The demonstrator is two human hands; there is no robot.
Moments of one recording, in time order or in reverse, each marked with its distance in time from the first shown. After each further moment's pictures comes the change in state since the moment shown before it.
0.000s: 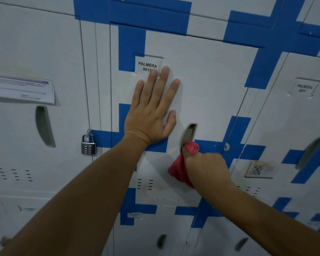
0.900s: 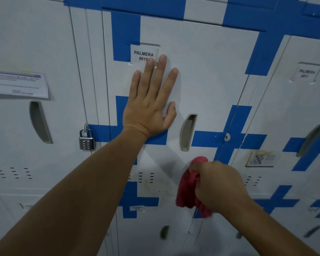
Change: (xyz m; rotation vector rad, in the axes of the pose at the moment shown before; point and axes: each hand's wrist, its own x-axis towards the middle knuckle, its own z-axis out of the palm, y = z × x) left_hand 0.000 0.000 0.001 0.018 0.000 -0.008; right_hand -0.041 -0.006 0.014 0.421 -0.057 0.171
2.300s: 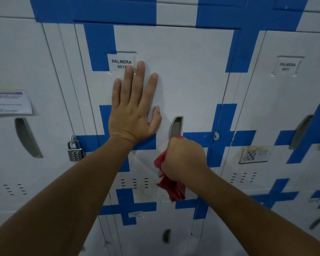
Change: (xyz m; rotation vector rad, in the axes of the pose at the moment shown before) left_hand 0.000 -0.001 0.002 -0.013 0.012 0.015; right_hand 0.050 -0.036 -0.032 0.172 -0.002 0.101
